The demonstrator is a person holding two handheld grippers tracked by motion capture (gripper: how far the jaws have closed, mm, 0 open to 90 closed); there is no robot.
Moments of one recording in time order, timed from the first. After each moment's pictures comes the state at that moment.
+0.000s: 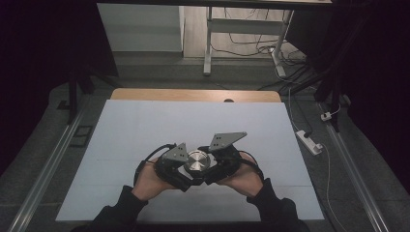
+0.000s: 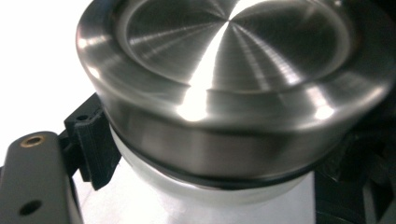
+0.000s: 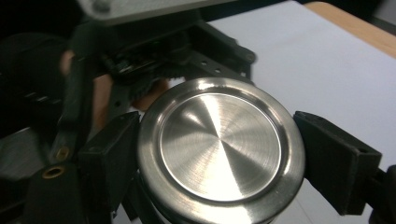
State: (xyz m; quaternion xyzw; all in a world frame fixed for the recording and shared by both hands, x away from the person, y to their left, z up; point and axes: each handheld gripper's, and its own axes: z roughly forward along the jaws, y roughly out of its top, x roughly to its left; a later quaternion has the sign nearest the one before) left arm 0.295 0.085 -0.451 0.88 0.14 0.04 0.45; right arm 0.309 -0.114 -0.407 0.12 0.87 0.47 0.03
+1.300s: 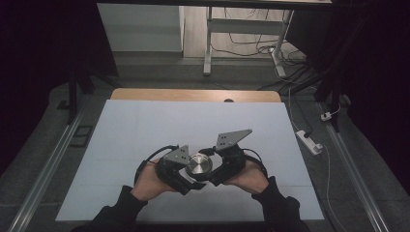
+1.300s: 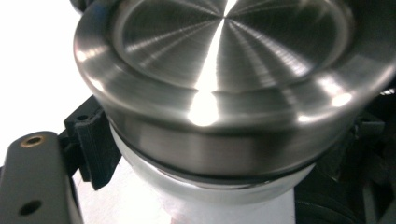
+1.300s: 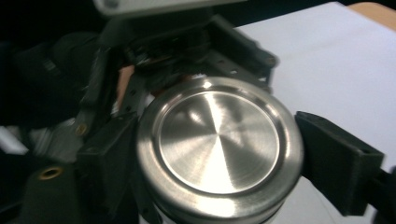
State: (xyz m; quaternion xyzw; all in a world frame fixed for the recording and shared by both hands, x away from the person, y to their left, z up) left arm 0.293 0.082 -0.448 0.89 0.13 0.03 0.44; right arm 0.315 -0.125 -0.408 0.11 0.87 0.49 -0.02
